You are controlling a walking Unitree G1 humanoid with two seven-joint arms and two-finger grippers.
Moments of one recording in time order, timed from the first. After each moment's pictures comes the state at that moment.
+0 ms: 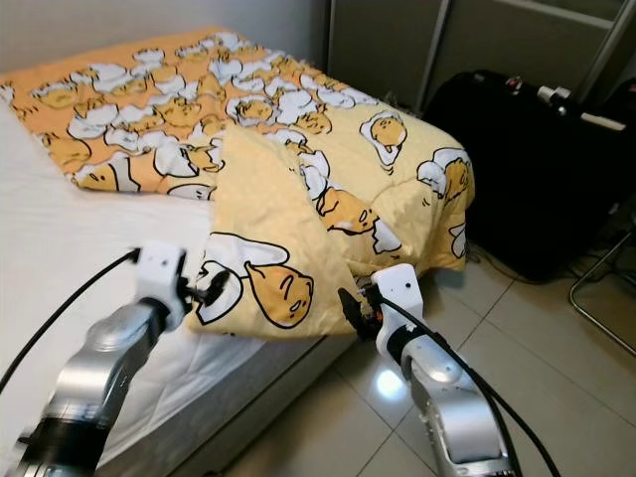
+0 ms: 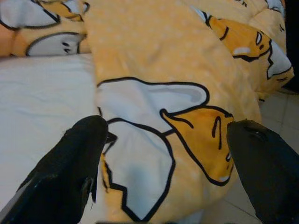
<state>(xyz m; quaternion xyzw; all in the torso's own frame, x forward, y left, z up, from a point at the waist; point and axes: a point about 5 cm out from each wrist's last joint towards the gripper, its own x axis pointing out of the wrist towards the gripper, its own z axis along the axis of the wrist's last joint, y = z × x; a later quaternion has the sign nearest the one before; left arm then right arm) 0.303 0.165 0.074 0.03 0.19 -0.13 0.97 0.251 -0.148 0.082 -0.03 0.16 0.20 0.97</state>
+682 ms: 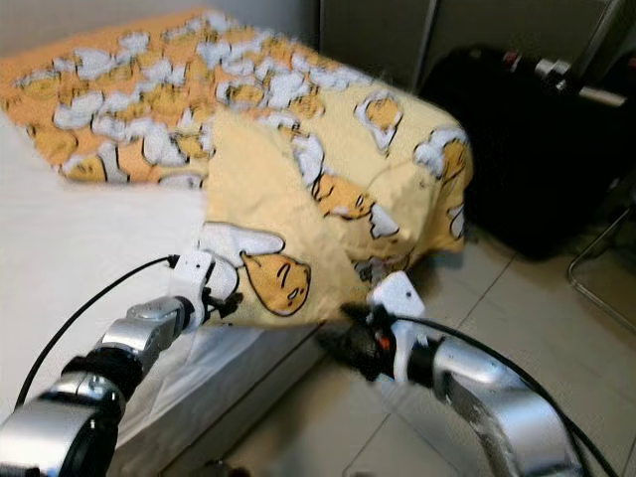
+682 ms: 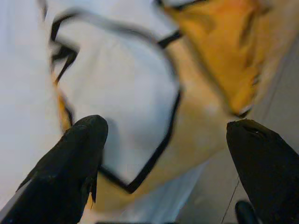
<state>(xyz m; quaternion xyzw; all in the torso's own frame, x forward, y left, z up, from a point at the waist) 0.327 0.167 0.028 0.06 0.33 -0.12 0.93 0.212 -0.151 0.115 0.01 0.23 0.44 0.87</state>
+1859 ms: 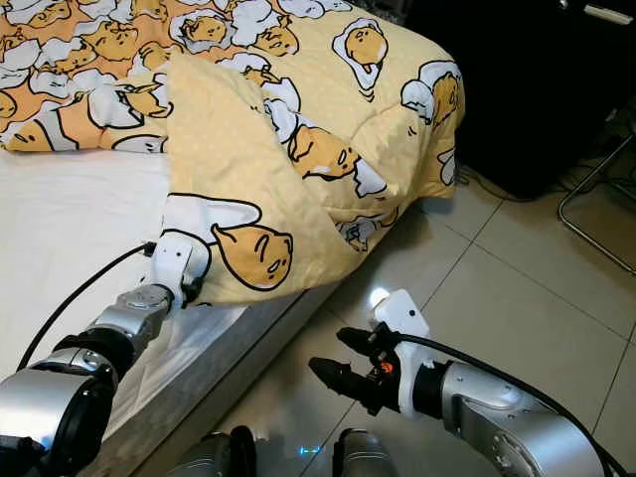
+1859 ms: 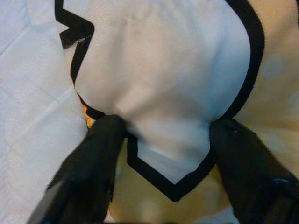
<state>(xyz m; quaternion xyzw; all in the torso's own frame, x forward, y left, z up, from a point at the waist) 0.339 0.191 0.040 0.15 0.31 0.00 0.94 0.191 -0.148 0.126 0.03 0.26 0.43 0.86</state>
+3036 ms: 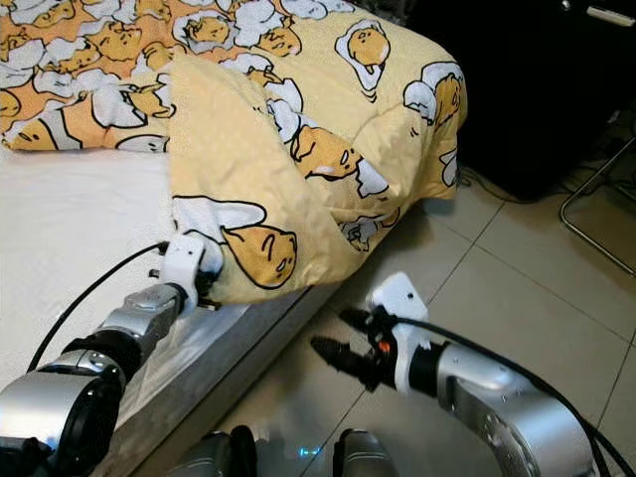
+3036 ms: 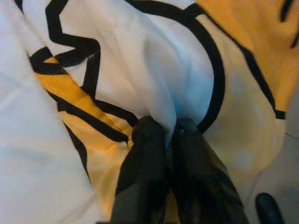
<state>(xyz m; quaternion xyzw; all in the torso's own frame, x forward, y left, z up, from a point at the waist) 0.341 0.168 0.040 0.09 0.29 -0.09 0.95 0.211 -0.148 0.132 0.00 0.22 0.42 0.88</state>
